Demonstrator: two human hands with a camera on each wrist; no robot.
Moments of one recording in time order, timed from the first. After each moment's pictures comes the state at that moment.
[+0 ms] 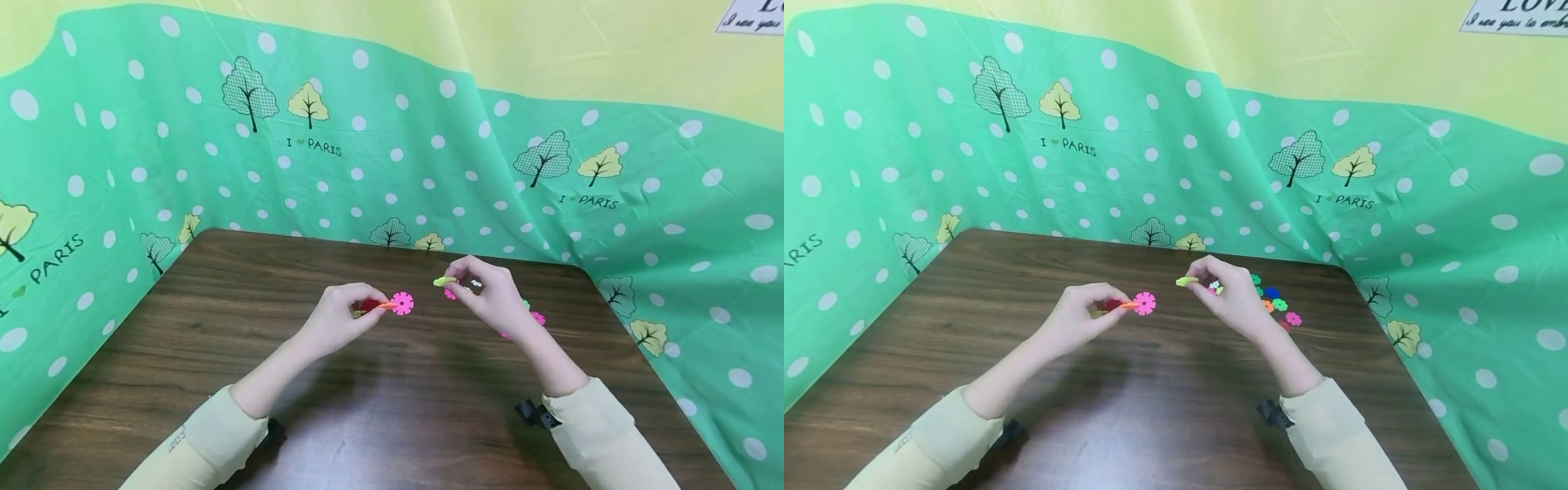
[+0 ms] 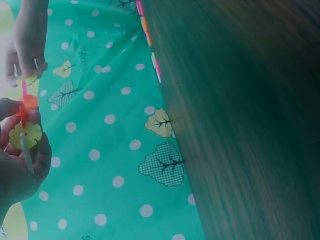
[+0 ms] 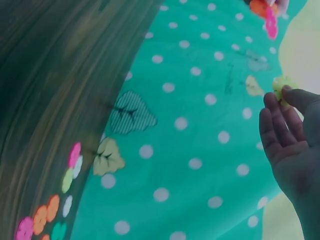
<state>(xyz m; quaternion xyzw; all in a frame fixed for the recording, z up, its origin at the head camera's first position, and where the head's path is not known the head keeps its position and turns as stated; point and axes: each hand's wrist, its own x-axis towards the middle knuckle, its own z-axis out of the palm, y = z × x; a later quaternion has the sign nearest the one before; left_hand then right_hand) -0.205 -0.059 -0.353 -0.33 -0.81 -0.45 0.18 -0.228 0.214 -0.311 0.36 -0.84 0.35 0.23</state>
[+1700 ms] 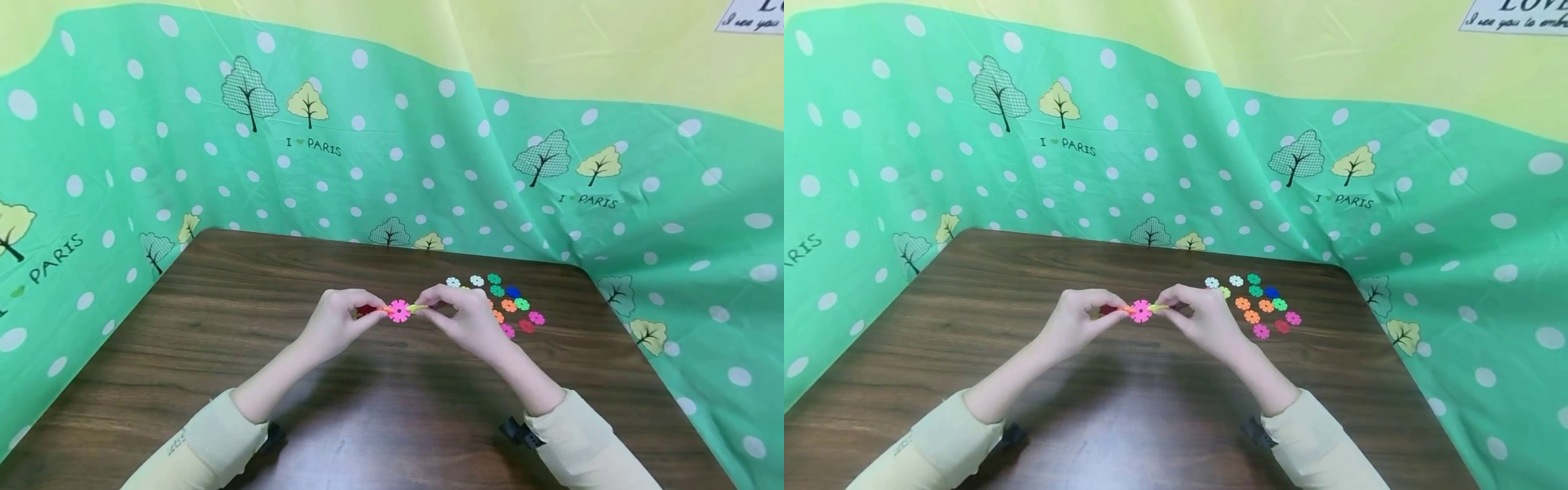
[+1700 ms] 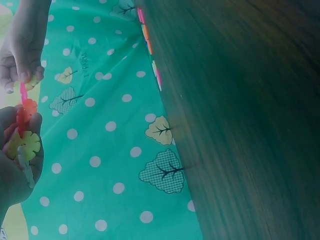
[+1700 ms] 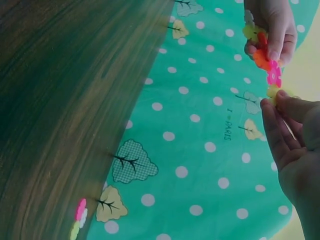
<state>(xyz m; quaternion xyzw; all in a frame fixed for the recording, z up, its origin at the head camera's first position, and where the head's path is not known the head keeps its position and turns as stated) -0.199 -0.056 -0.357 -0.35 -0.79 -0.44 0.23 -0.206 0.179 -0.332 0.42 -0.81 0.35 0.23</state>
